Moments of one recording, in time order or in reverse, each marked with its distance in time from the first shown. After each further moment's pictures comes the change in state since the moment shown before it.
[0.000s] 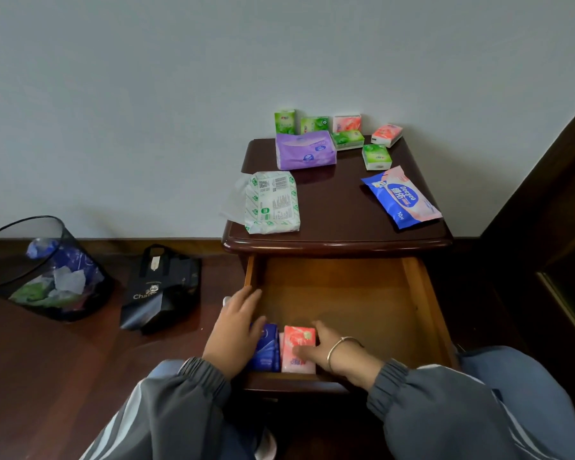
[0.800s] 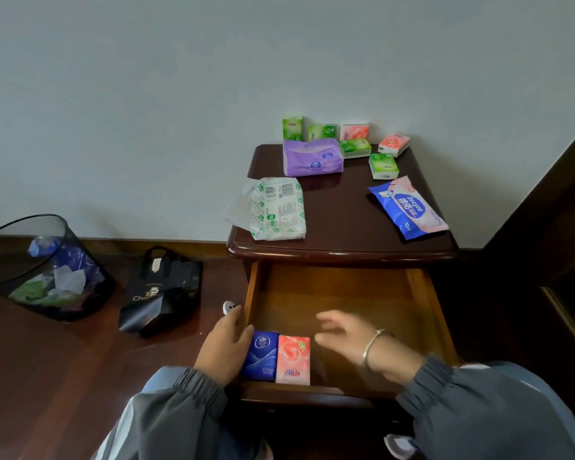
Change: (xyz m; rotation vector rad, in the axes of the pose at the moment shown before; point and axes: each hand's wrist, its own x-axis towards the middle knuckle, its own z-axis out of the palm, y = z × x) left_hand -0.013 -0.005 -0.013 -0.294 -0.036 -0.351; right_hand -0.041 -0.025 -0.054 -0.068 0.007 -0.173
